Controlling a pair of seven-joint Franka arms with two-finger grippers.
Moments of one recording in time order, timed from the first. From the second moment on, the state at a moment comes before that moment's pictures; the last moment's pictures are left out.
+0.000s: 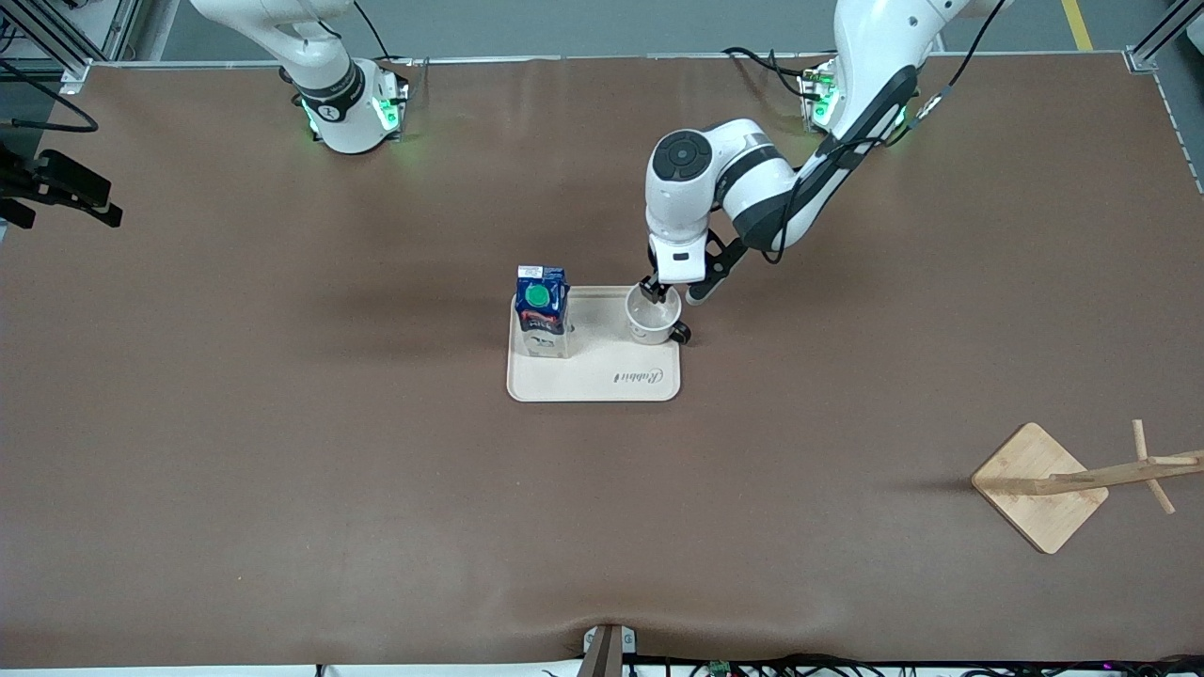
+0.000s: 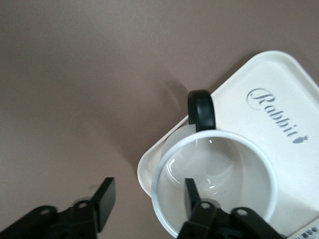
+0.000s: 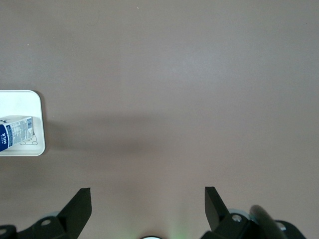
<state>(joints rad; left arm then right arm) -0.16 0.47 -0.67 -2.04 0.45 2.34 -1.94 0.04 -0.04 -0.10 -1.53 0.00 1.44 -0.06</state>
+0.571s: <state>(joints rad) -0.16 0.53 -0.67 -1.97 0.46 2.35 -1.94 0.04 -0.04 -0.10 -1.53 0.00 1.44 -0.06</state>
